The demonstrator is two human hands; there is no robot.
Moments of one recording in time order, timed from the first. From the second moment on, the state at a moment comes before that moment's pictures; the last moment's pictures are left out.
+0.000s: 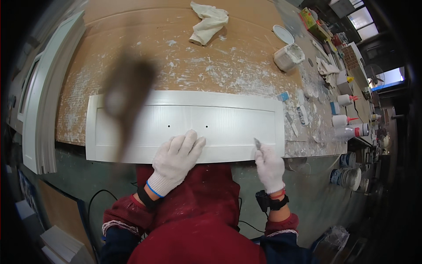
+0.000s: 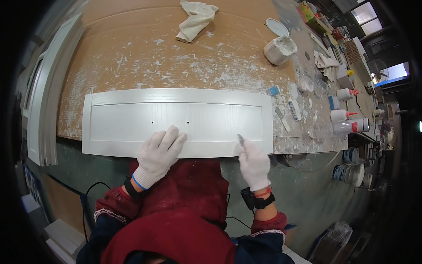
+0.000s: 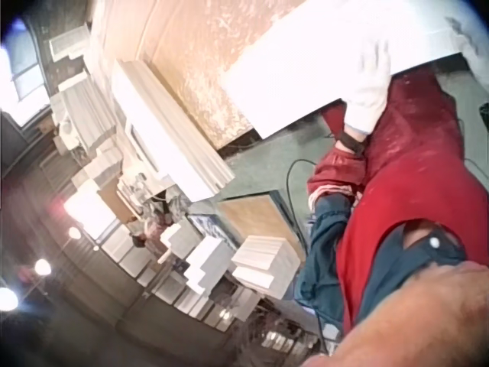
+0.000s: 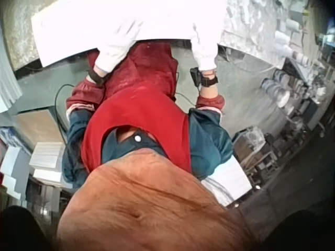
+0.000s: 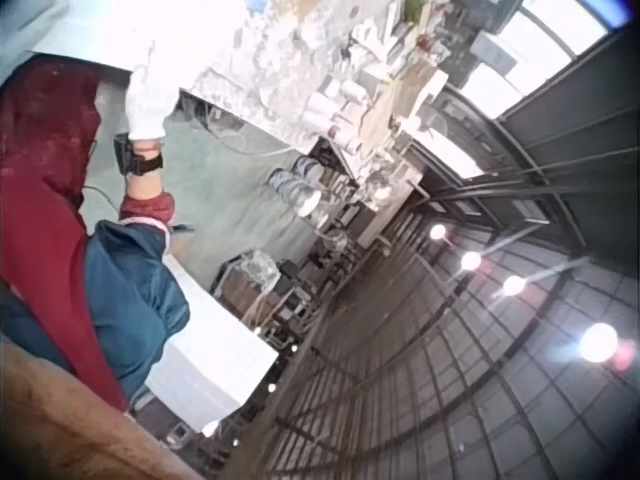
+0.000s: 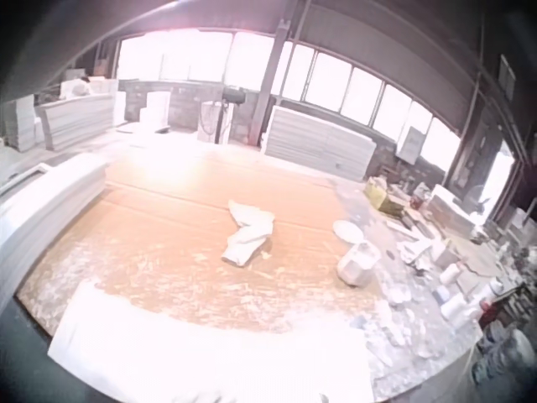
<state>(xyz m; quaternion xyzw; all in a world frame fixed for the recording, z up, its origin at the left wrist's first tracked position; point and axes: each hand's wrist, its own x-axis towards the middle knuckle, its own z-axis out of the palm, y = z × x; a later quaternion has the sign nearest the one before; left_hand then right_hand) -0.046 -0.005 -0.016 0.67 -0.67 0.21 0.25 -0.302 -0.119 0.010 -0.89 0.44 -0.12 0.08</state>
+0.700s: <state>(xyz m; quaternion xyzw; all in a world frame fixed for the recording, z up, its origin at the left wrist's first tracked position) -0.001 0.036 -0.002 0.68 -0.71 0.12 0.15 -0.234 -0.232 0.053 -0.87 0.41 -0.10 0.24</state>
